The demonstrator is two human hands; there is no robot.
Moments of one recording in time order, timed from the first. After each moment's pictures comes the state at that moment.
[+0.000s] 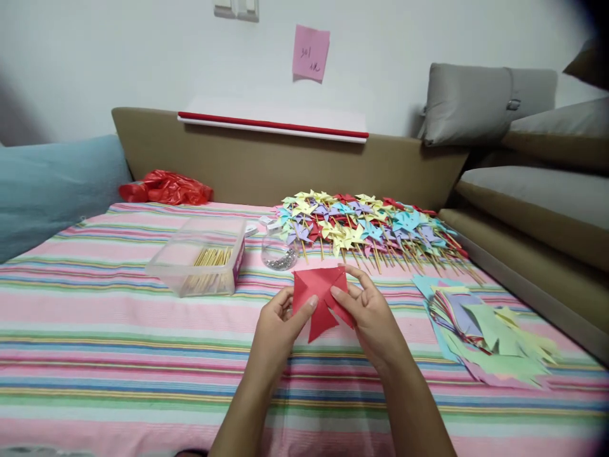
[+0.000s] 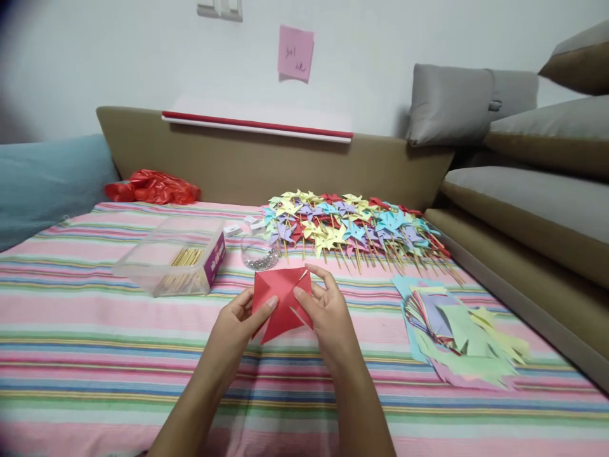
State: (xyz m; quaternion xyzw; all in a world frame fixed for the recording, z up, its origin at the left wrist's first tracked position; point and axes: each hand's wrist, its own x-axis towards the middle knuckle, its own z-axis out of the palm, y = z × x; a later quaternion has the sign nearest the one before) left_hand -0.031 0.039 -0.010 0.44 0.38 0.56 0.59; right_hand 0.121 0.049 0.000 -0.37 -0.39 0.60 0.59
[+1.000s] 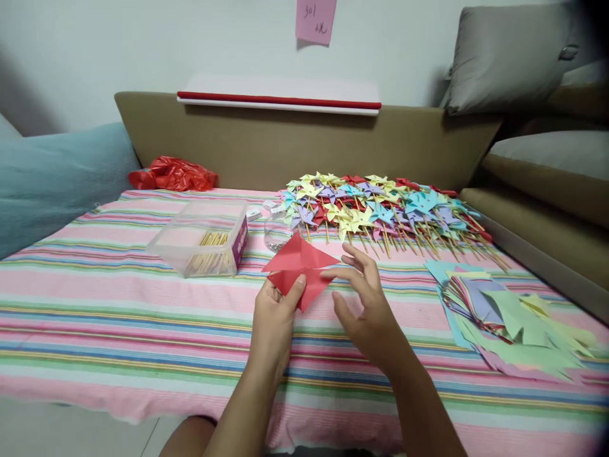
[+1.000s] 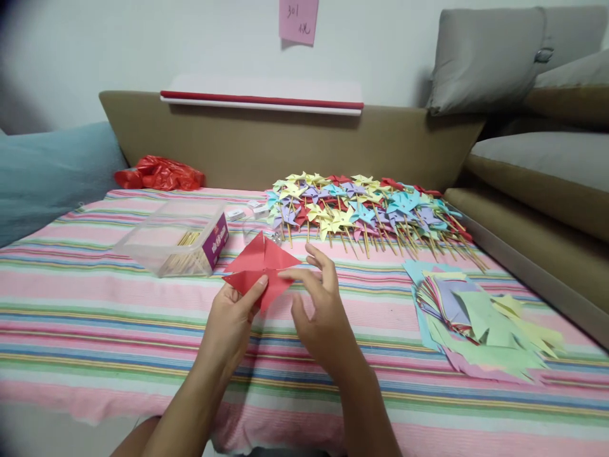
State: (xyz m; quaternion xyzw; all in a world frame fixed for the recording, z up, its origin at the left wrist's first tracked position) left_hand -0.012 0.038 -0.024 0.33 0.36 0.67 0.56; right_hand 0.137 0.035 -0.022 -0.43 -0.72 0.21 0.50
